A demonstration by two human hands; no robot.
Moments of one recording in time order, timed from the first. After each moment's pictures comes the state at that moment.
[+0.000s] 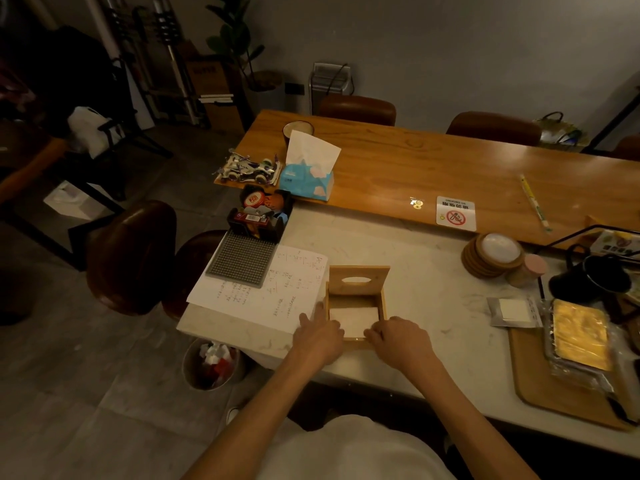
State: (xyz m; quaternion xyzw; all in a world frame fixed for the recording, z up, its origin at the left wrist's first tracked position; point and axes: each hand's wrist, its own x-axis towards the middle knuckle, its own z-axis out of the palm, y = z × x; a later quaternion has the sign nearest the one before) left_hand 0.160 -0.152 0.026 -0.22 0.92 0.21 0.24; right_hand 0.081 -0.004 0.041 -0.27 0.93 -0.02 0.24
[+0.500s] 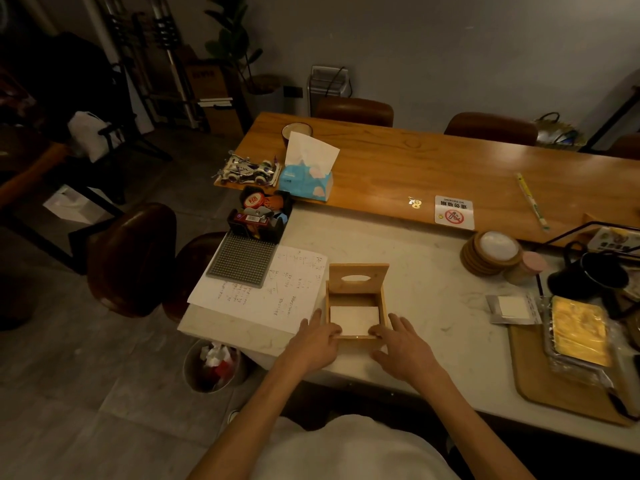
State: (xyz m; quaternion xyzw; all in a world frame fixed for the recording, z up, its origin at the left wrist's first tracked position) left_hand 0.180 -0.164 0.017 -0.19 0.90 0.31 0.24; right_hand 0.092 0.014 0.024 -0.28 0.92 -0.05 0.27
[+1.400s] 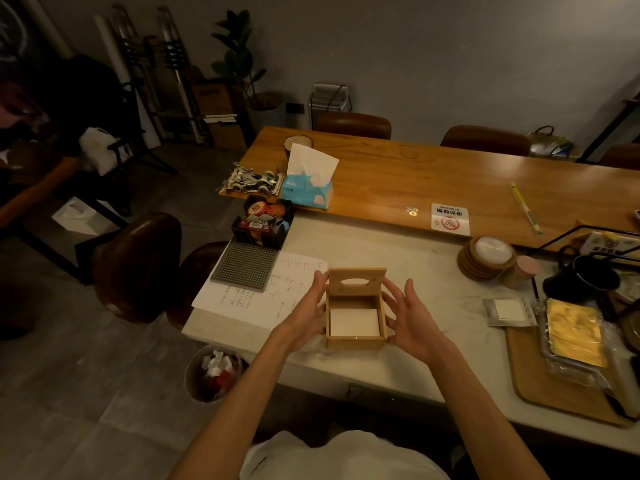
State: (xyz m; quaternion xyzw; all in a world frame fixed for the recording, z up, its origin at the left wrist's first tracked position) left_hand 0.160 -0.185 0.062 -0.24 0.55 0.79 0.10; right_hand 0.053 0.014 0.046 0.04 0.52 -0.70 0.48
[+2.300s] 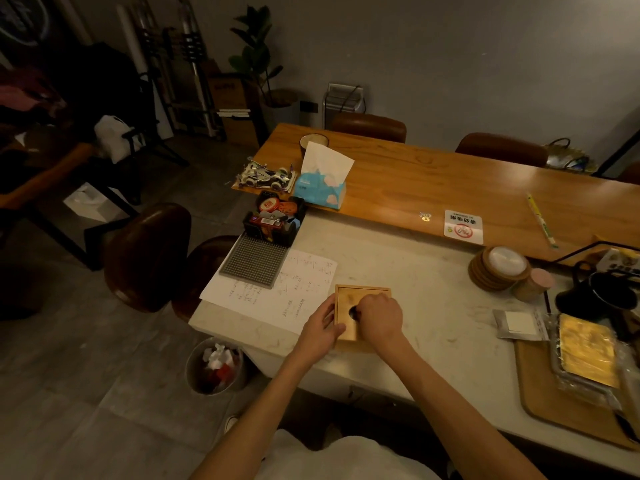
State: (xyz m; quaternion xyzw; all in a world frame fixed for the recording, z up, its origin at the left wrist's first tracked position) left_hand 0.179 -0.168 0.016 -0.25 0.70 0.66 0.01; right_hand 0.074 -0.068 0.040 -0.30 0.95 -0.03 0.10
